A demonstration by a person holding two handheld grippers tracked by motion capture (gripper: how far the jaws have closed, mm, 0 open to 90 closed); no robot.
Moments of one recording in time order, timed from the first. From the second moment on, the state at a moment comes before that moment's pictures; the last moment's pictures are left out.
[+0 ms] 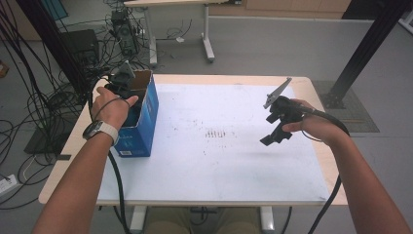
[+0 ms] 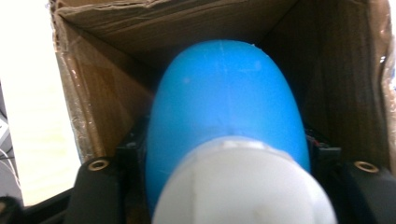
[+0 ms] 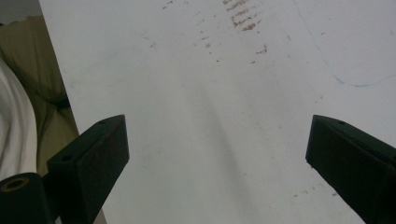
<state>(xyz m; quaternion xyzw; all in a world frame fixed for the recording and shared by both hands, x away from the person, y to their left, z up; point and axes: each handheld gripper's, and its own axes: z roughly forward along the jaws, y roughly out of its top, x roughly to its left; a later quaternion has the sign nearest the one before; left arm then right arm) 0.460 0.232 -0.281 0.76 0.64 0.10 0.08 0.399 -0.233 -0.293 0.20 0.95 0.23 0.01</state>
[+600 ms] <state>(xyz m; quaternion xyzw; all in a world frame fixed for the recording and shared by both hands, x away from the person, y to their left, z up) 0.455 0.235 -0.260 0.77 0.63 0.09 0.11 0.399 -0.227 -0.292 0.19 0.96 0.22 0.01</state>
